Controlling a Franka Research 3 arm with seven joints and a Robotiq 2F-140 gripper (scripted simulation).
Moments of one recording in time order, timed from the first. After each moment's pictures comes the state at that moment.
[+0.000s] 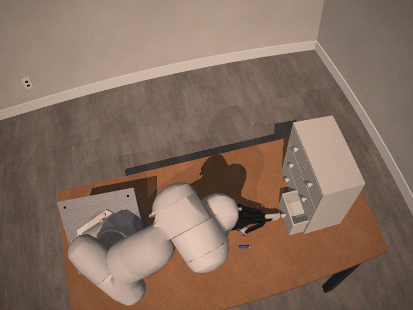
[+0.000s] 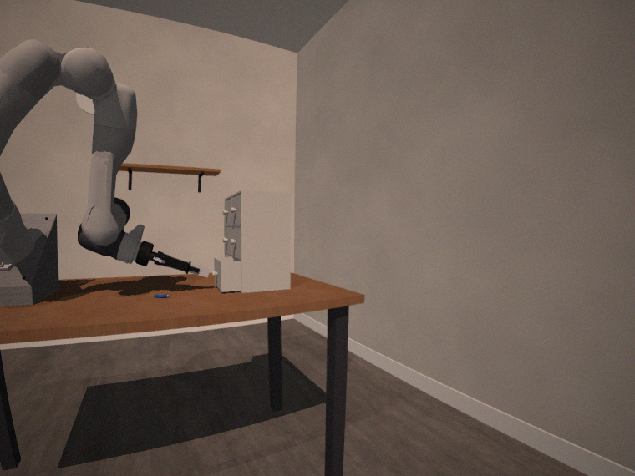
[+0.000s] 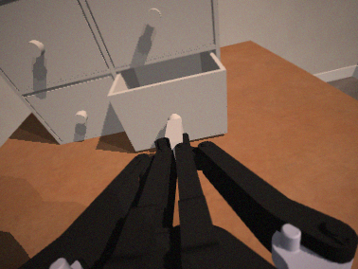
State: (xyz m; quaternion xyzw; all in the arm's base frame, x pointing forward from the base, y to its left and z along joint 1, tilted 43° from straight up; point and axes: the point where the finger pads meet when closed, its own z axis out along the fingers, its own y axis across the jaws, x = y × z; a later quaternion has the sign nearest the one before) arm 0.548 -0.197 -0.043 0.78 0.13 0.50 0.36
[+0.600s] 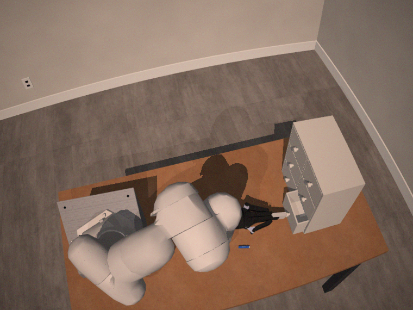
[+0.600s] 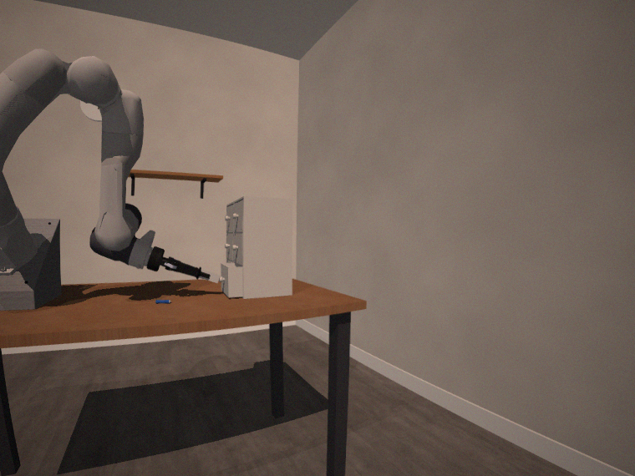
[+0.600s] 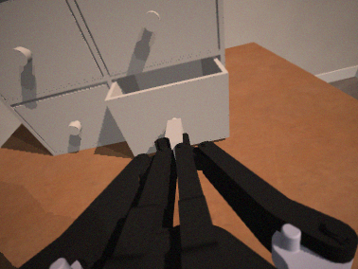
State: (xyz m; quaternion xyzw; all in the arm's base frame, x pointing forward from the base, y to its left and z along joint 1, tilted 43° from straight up) arm 0.576 -0.203 -0.043 0.78 0.13 0.50 0.36
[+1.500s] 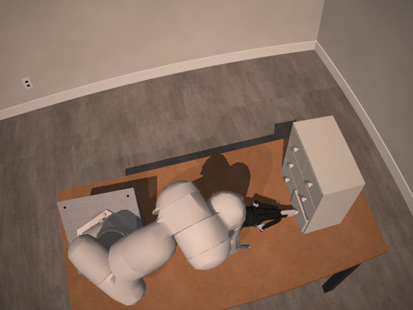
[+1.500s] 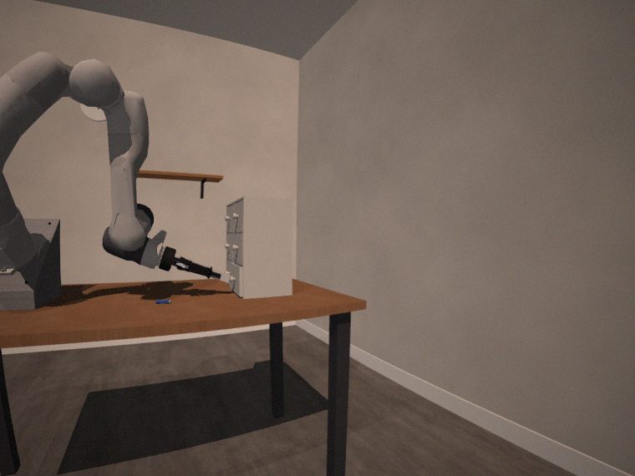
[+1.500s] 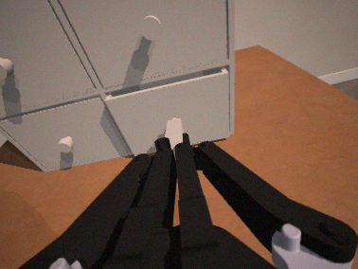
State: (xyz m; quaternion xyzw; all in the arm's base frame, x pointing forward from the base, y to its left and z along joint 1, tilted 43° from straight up) arm 0.611 -0.211 -0.043 0.78 0.13 0.50 0.36
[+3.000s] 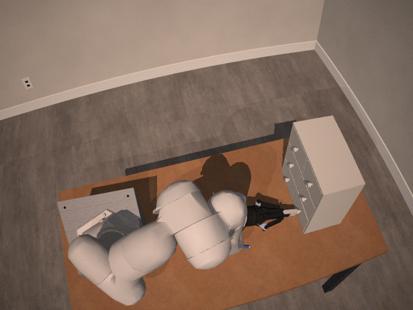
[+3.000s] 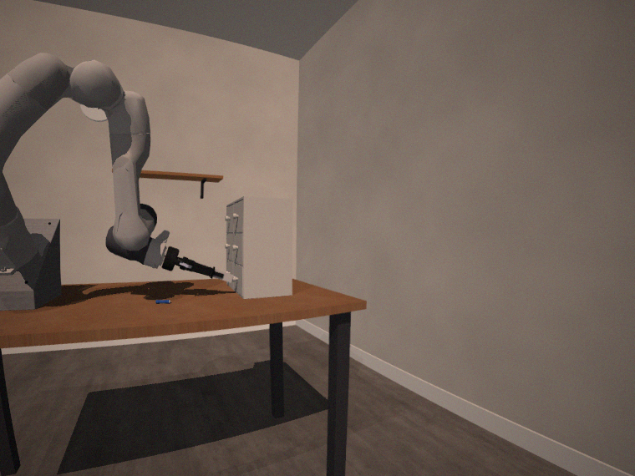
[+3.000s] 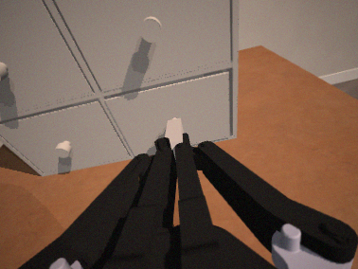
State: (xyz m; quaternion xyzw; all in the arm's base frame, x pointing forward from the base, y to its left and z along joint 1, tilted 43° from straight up) arm 0.621 -0.212 -0.043 0.78 0.13 0.50 0.36
